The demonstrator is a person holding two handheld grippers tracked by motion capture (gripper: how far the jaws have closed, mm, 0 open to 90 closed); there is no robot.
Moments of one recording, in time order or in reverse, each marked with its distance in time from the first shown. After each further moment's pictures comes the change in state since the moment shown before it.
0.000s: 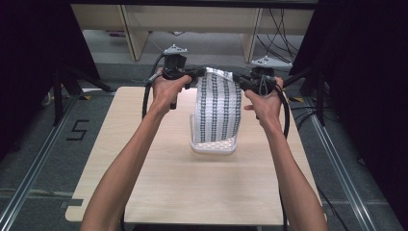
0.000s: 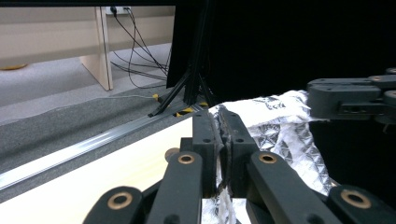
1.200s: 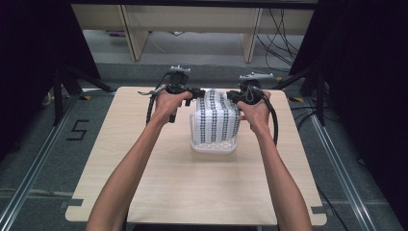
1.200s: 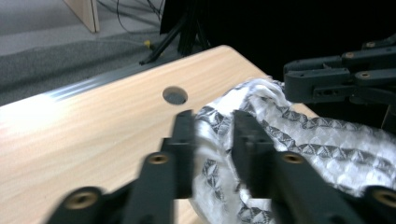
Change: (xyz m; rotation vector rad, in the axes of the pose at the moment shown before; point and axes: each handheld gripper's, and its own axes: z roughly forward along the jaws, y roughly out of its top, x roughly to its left) left arm 0.025 -0.055 0.032 0.204 -0.025 -0.076; right arm -0.015 -0.051 0.050 0.223 -0.006 0.062
